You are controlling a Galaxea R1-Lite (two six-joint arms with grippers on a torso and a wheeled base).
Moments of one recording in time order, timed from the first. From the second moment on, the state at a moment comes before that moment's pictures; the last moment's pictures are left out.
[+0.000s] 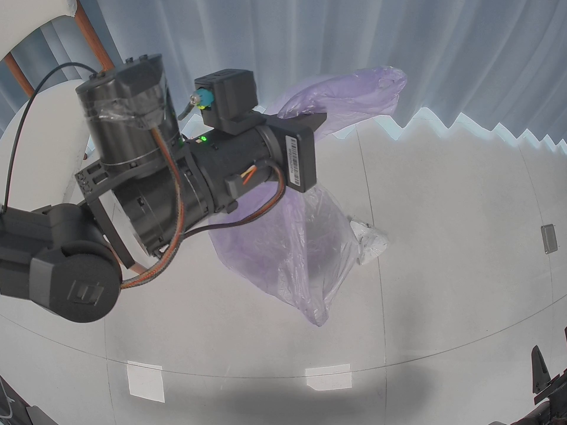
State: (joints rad) left arm -0.77 1.71 -1.10 -0.79 -0.03 0.02; right arm 0.00 0.02 -0.02 0.00 -0.03 0.00
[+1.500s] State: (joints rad) left arm -0.73 1.90 -1.15 -0.91 -0.08 -0.06; right arm 0.00 0.02 -0.02 0.00 -0.03 0.00
